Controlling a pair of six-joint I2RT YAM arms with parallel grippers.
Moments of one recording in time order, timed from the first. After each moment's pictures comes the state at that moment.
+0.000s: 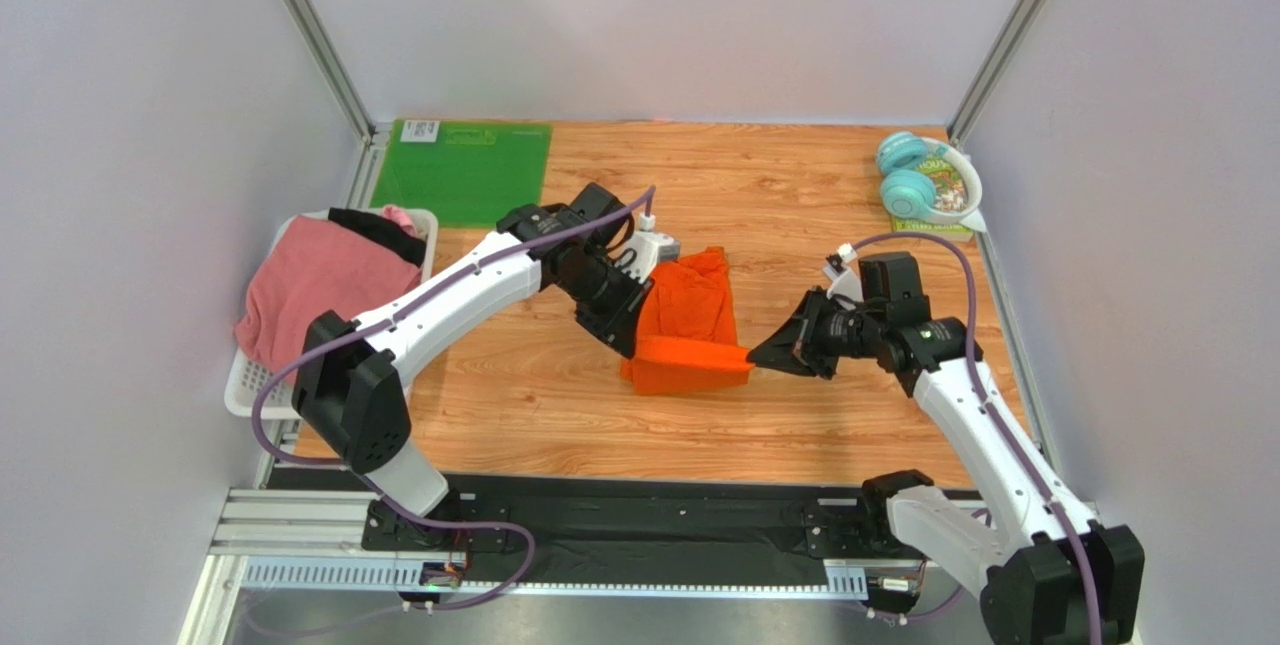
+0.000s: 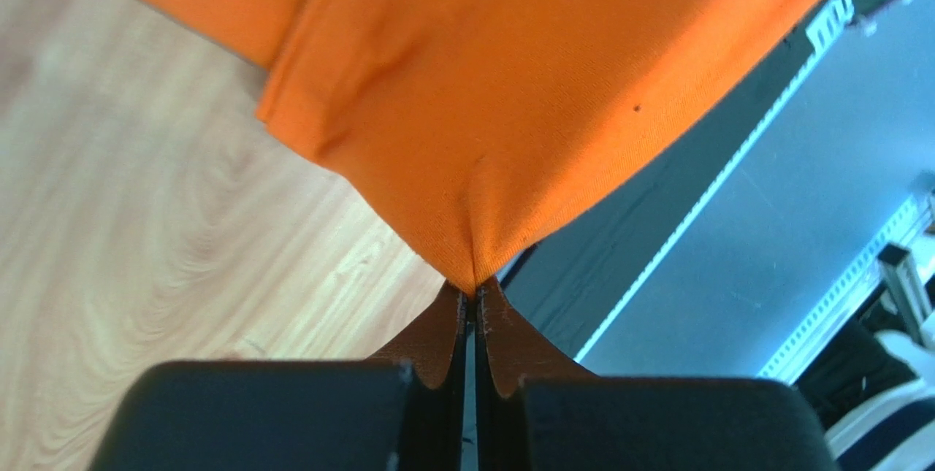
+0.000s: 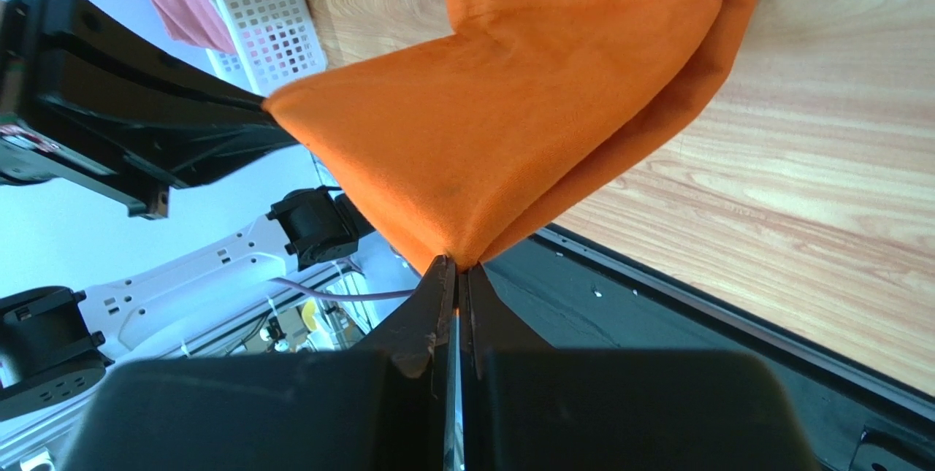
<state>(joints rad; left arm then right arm) -0.71 1.60 1.38 -0.98 0.48 0.00 0.21 0.95 0.75 -0.68 -0.68 0.81</state>
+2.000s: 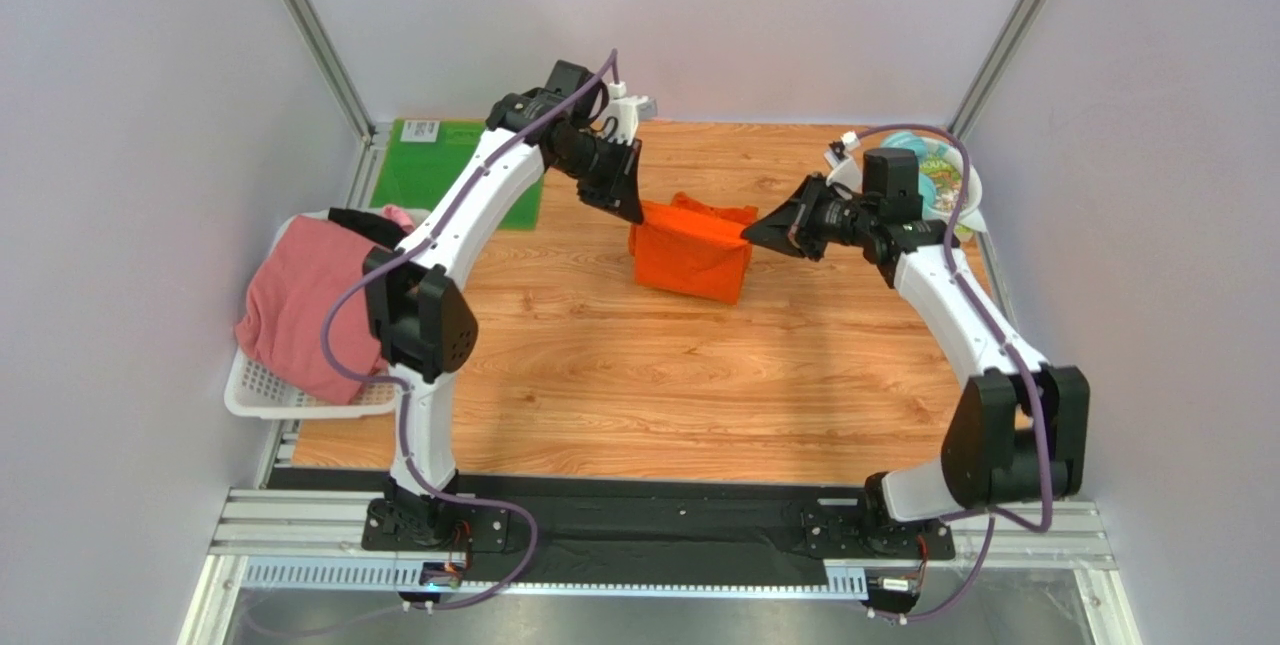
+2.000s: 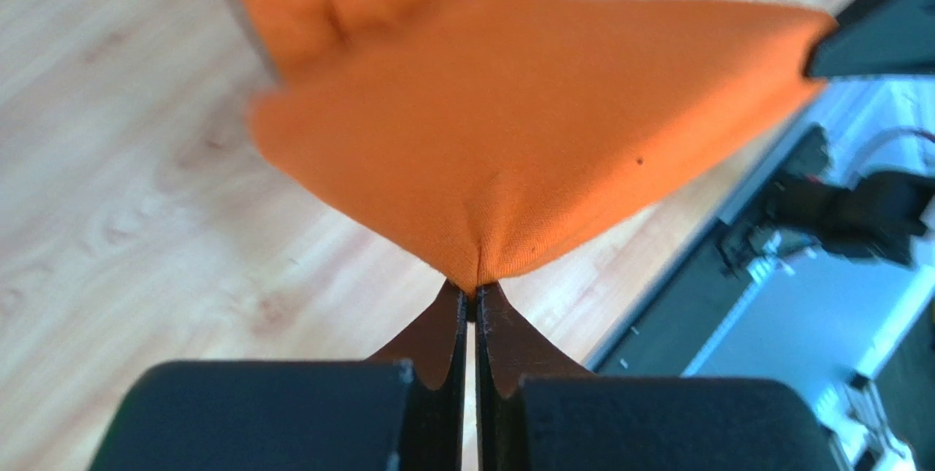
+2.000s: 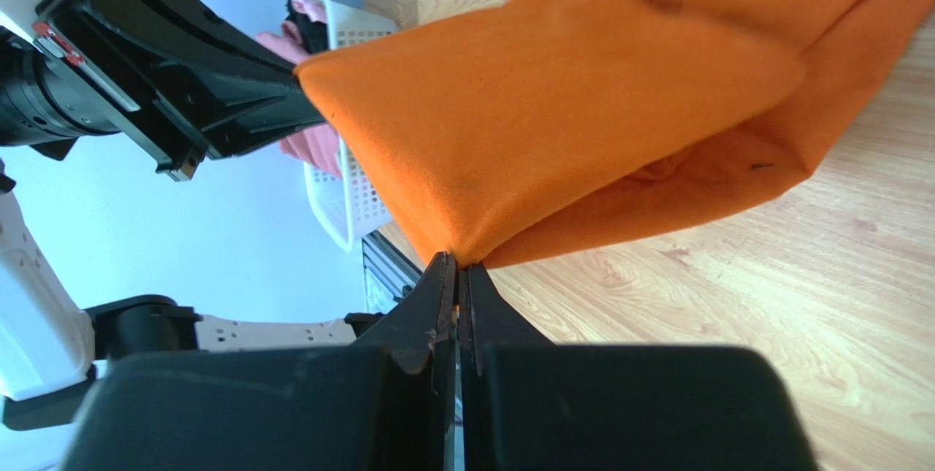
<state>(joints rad) -0.44 2.08 2.15 -1.08 0.55 -0.03 0.10 1.46 1.14 -0.31 -0.76 0.79</state>
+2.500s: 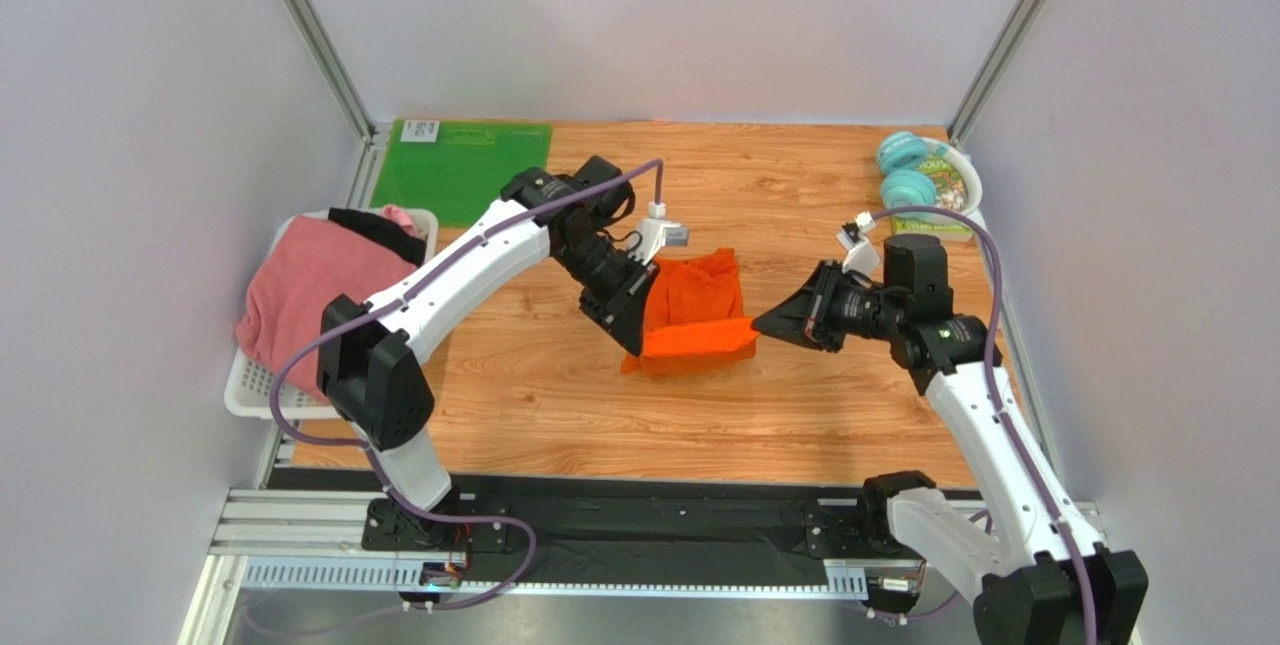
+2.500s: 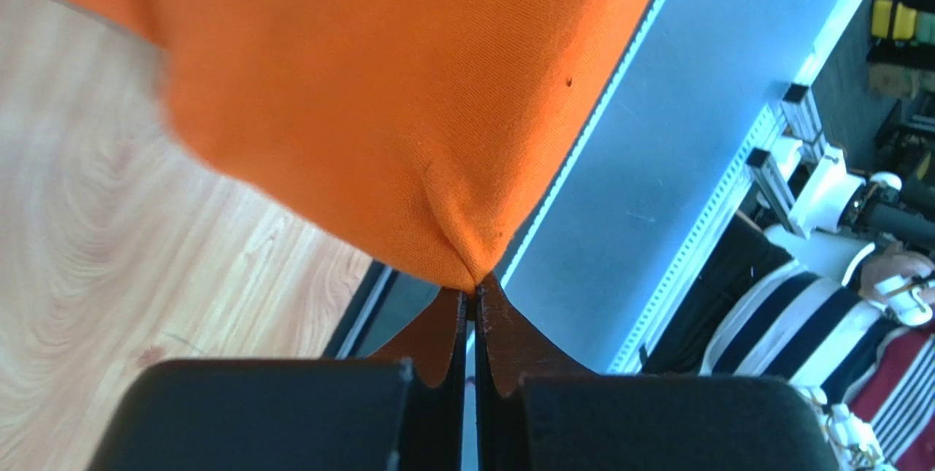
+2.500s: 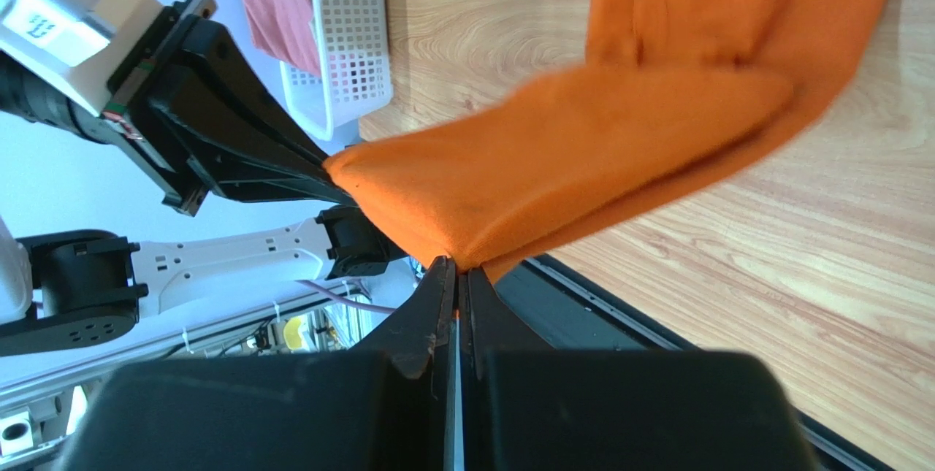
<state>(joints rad) -0.65 1.72 1.63 -1.25 0.71 0.09 0.16 0.94 0.82 -0.56 -0.75 0.77</state>
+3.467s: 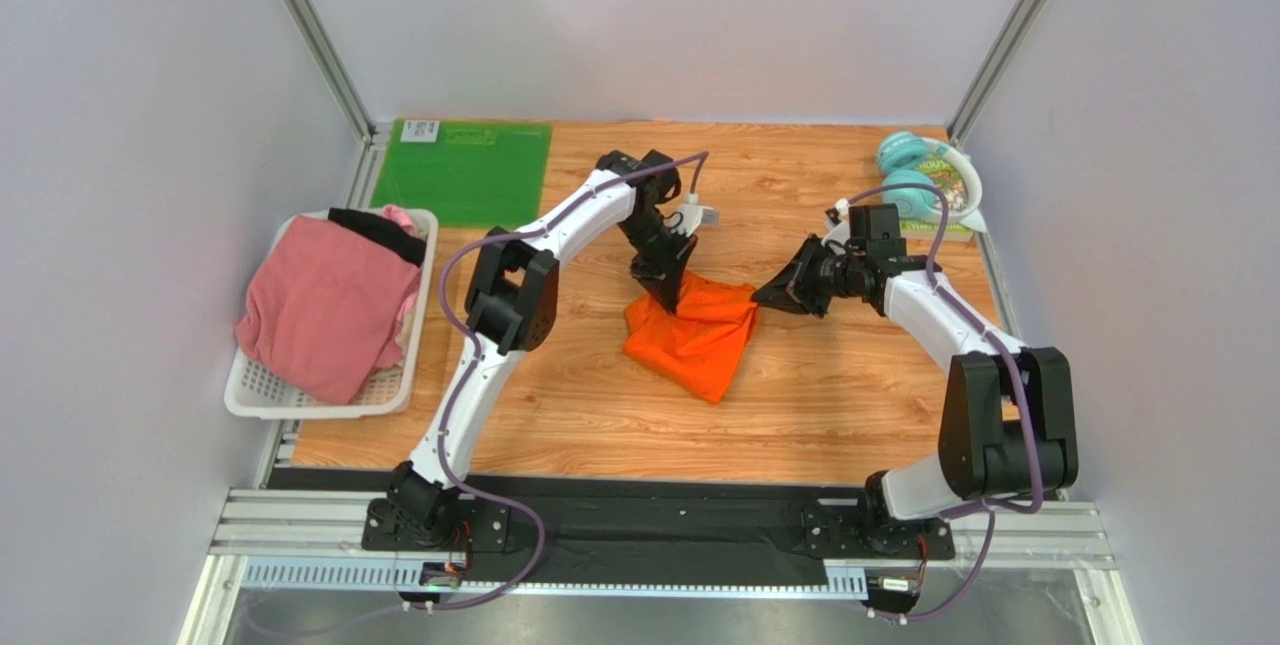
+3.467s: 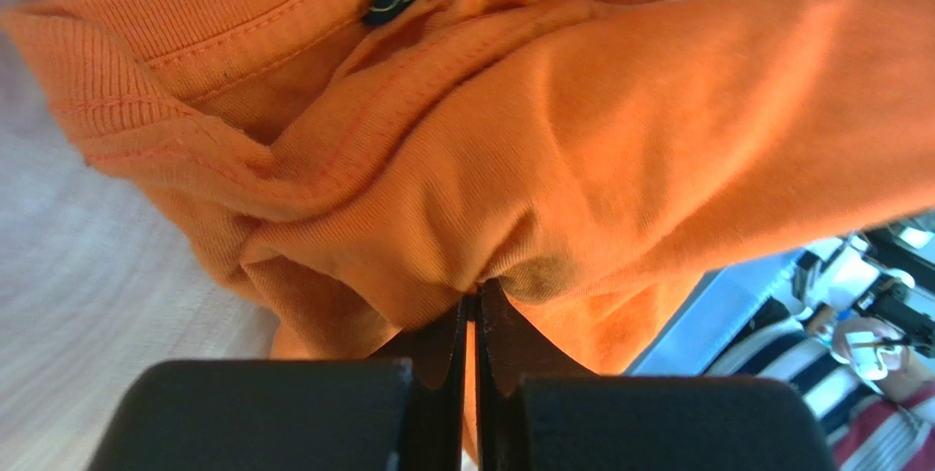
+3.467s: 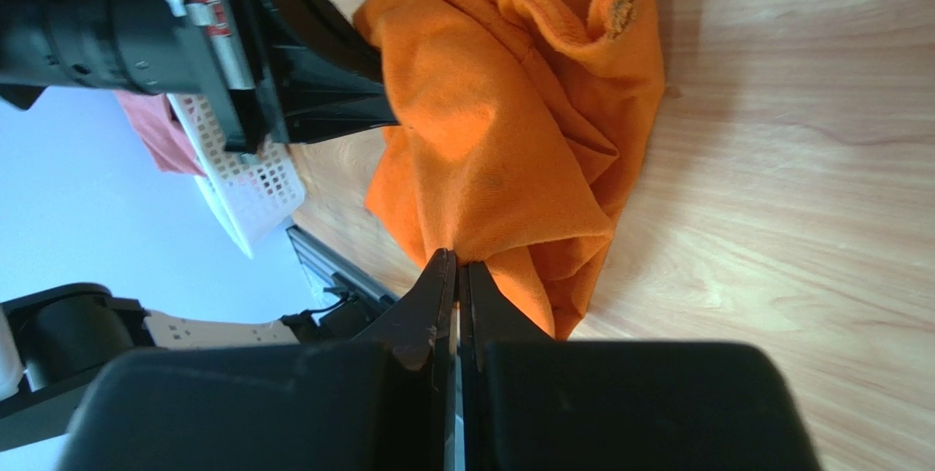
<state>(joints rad) -0.58 2.53 2.27 -1.27 0.65 0.12 0.09 1.47 0.90 -0.35 -0.66 0.73</state>
